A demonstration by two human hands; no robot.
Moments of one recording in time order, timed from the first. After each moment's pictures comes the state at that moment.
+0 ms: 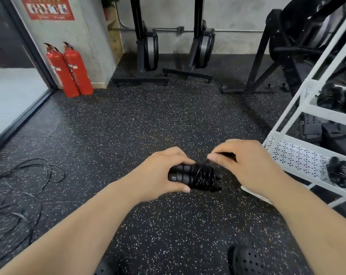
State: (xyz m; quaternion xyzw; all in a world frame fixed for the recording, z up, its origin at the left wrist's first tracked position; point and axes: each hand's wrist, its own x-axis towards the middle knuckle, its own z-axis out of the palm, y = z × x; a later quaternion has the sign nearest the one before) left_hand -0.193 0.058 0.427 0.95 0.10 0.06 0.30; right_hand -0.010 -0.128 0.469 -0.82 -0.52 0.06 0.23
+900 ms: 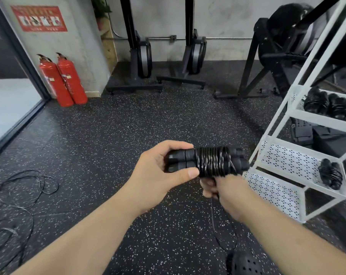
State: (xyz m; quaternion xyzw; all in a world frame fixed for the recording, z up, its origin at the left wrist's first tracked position) left_hand -0.183 0.021 0.451 0.72 0.13 0.23 0.65; right_hand -0.042 -0.130 0.432 -0.75 -0.29 0.39 0.44
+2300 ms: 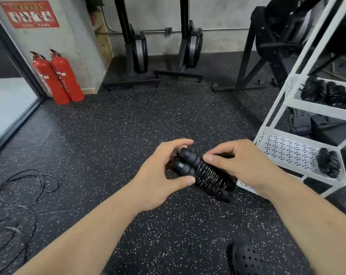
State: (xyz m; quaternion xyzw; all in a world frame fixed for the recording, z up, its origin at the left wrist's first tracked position) left_hand -0.184 0.027 0.430 0.84 0.13 0.15 0.50; right_hand -0.003 -0.143 0.465 -0.74 -0.37 0.29 0.48
